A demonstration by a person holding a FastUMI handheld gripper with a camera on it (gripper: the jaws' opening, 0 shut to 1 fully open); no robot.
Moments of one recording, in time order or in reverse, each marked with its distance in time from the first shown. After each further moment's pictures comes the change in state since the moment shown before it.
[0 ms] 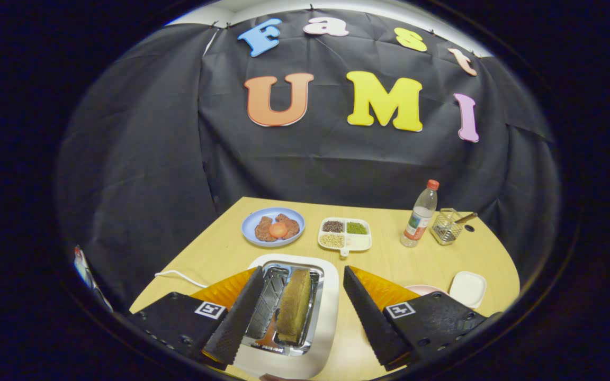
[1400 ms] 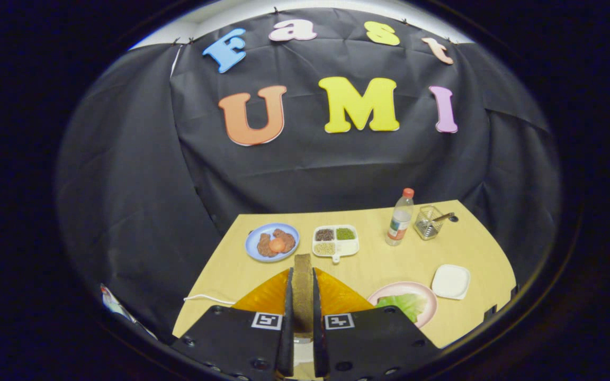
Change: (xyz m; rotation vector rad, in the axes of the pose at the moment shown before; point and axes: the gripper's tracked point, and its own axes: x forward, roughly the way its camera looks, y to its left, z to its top) arm -0.088 -0.027 0.094 0.164 0.003 -0.030
